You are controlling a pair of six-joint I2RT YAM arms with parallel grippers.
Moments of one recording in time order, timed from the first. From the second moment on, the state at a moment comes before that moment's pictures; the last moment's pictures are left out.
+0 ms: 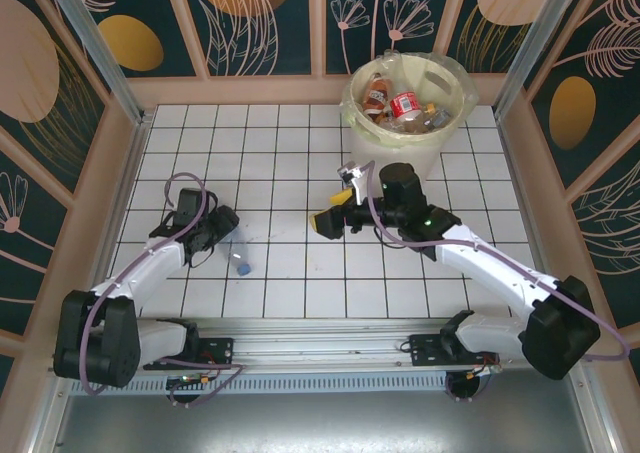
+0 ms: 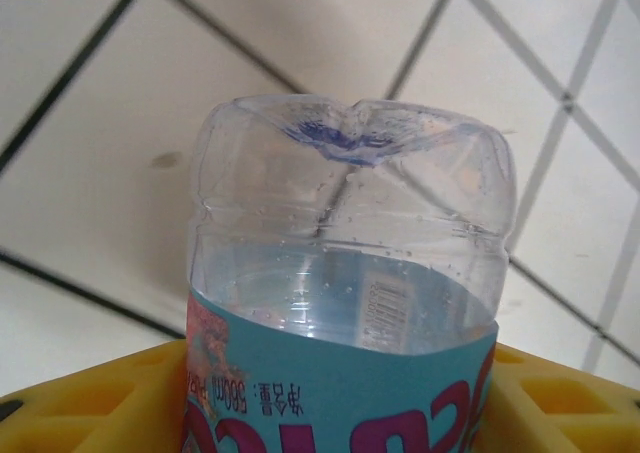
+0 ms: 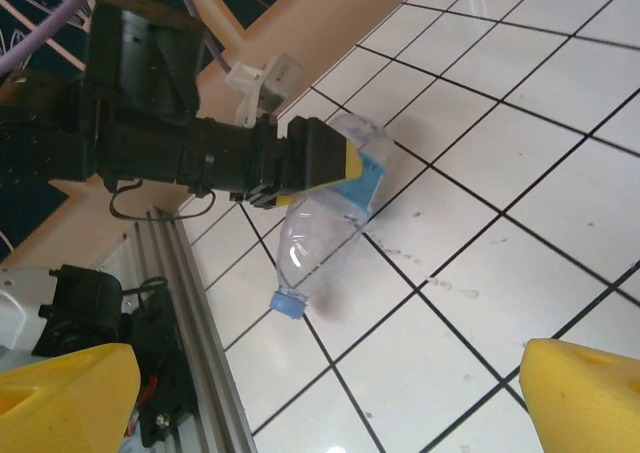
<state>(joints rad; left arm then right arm) -0.17 1.21 0.60 -0.28 0.06 -0.84 0.68 1.22 0.86 -0.06 -0.57 0.33</state>
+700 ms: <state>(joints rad) -0.39 1.25 0.73 0.12 0.21 -1.06 0.68 1.41 0.86 0.17 -0.59 0.65</state>
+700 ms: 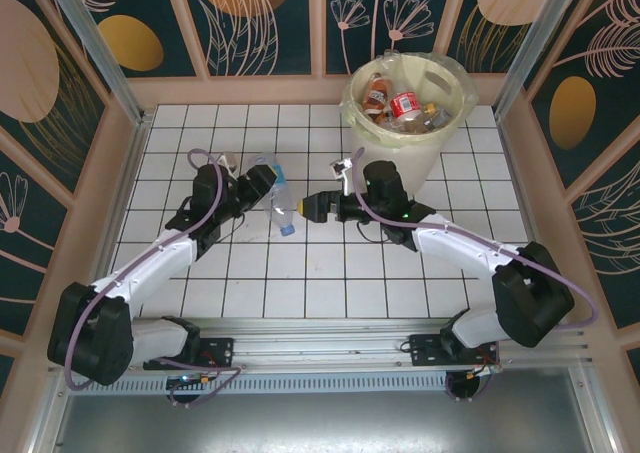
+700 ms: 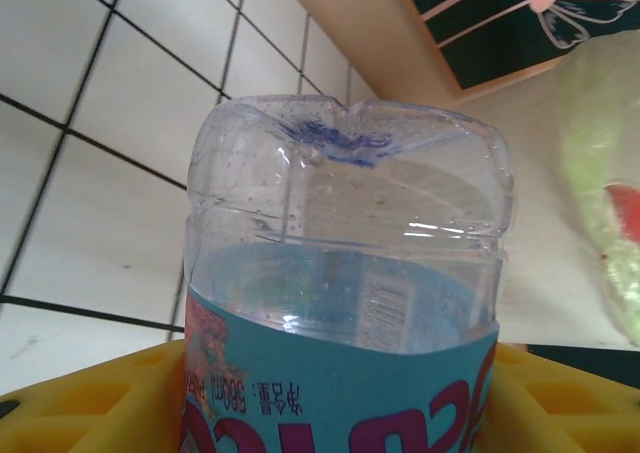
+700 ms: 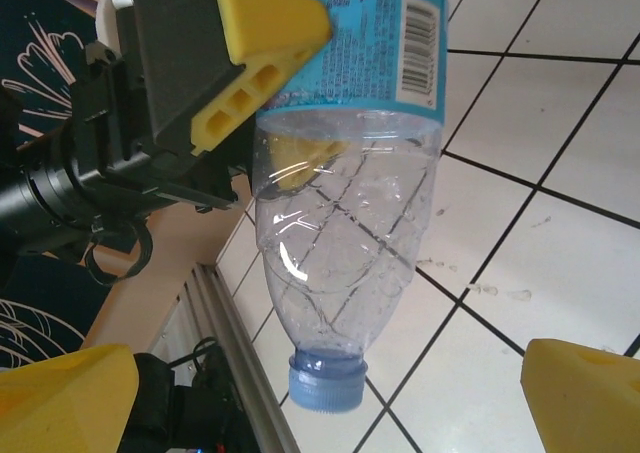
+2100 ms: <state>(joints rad) -0.51 1.36 0.80 0.36 0.28 -1.25 0.64 1.58 0.94 0.35 -0.68 0.73</state>
